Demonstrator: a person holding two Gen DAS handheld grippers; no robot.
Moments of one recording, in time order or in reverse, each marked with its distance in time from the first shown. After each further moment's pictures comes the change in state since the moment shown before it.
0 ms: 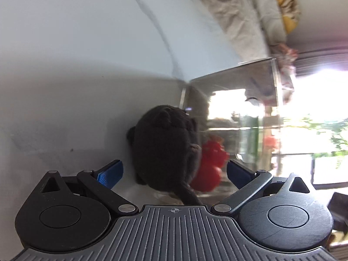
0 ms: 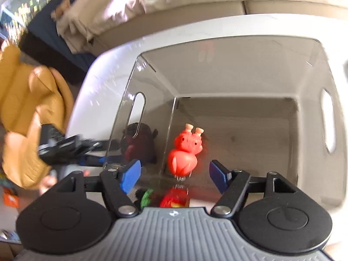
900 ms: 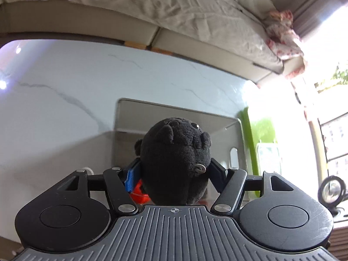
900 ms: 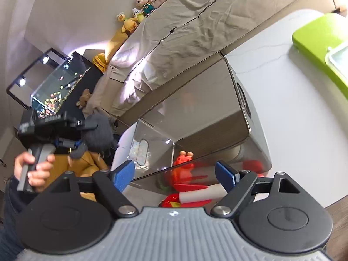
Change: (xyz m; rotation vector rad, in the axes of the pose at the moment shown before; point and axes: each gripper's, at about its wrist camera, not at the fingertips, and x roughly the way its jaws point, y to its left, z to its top) left arm -0.024 -0.294 -0.014 0.354 -0.054 0.325; right arm -0.081 -0.115 -0.097 0.226 -0.405 0.238
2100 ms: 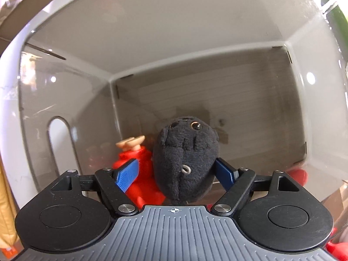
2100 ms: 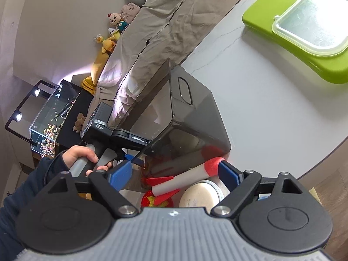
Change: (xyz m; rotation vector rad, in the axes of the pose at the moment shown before) left arm 0.217 0.005 -0.031 0.232 0.431 0.513; right arm -0.022 -0.092 -0.018 0.180 -0.044 0.004
